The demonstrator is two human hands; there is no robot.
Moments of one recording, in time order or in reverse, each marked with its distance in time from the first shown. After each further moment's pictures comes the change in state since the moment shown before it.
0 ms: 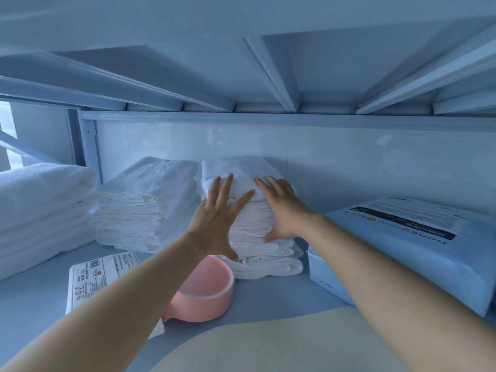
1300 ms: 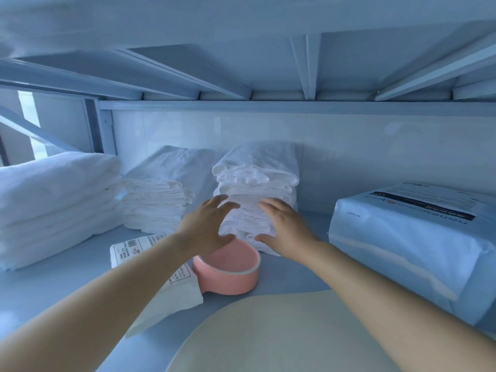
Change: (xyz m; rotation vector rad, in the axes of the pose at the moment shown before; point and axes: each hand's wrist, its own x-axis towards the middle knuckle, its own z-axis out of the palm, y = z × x) left_hand -0.067 -0.042 -0.007 -0.341 -0.124 -0.094; right_hand -0.047 -0.071 0.032 0.224 0.158 -0.107
